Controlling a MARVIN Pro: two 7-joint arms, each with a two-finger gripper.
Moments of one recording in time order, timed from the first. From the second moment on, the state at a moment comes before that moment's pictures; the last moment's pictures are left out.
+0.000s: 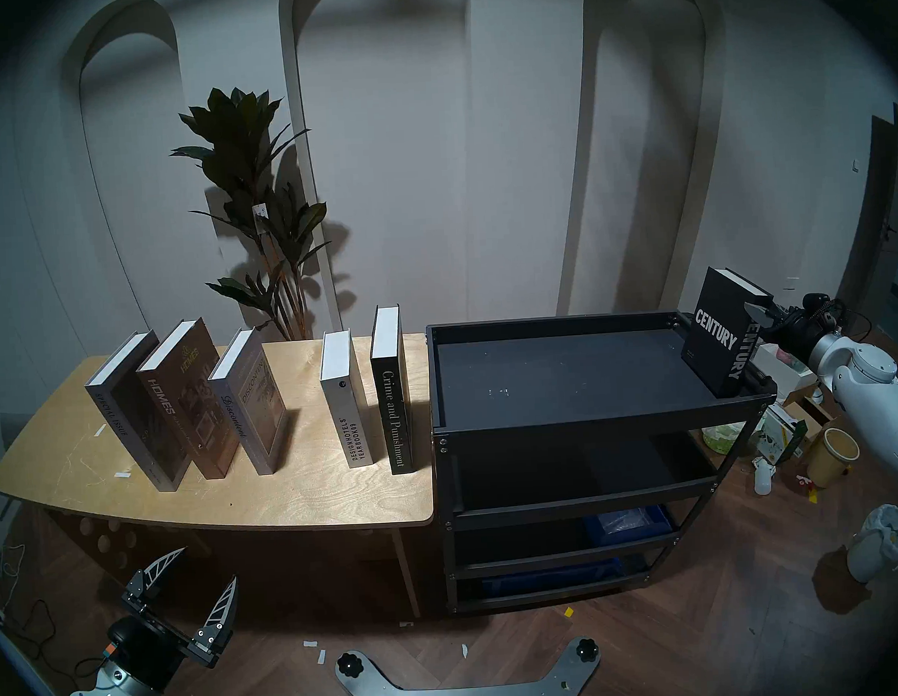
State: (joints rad) left arm 2.41 -1.37 -2.16 -1.76 -0.53 -0.58 -0.87; right arm -1.12 -0.48 1.25 -1.00 1.03 -0.08 0.43
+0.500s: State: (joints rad) left arm 2.41 -1.37 -2.16 -1.76 -0.53 -0.58 -0.87; right arm -1.04 -0.52 1.21 -0.88 0.95 -0.10 0.51
